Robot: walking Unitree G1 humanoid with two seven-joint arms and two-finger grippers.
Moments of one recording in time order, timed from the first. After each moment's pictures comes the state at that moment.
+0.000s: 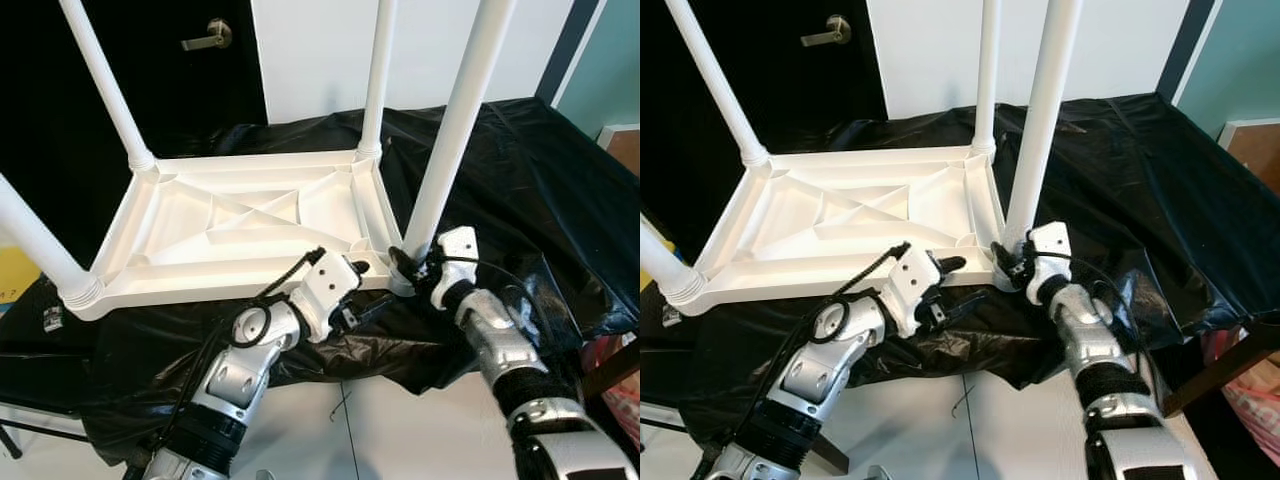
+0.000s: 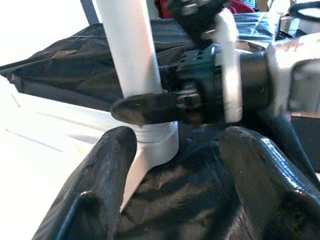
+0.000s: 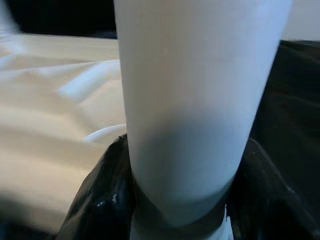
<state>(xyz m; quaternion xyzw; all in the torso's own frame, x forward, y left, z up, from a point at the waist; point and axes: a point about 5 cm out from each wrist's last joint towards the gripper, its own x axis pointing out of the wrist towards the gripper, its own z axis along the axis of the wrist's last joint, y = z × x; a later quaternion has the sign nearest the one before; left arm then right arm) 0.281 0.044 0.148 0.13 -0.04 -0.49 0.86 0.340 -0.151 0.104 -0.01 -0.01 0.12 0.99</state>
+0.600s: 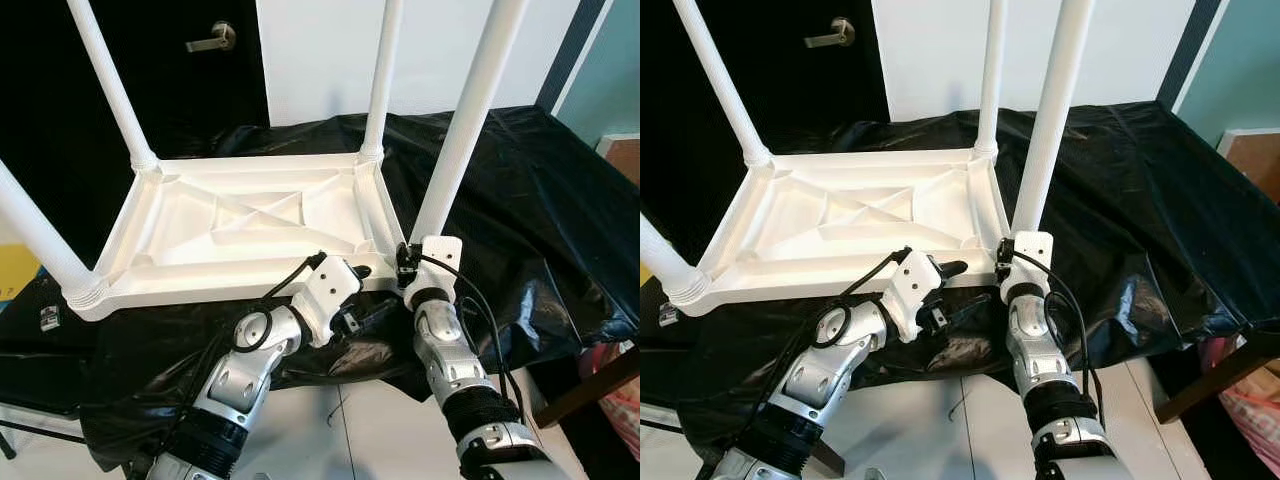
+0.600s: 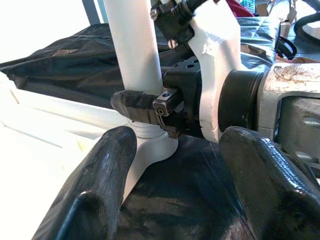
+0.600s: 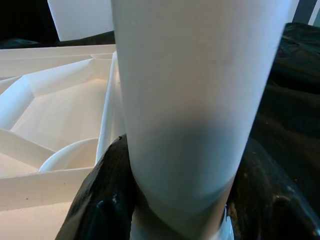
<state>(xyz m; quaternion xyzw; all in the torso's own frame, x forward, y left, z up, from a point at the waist) 0.279 0.045 0.144 0.12 -0.04 -0.49 0.86 0.331 -0.125 0.103 0.02 0.00 -0.06 1.00</state>
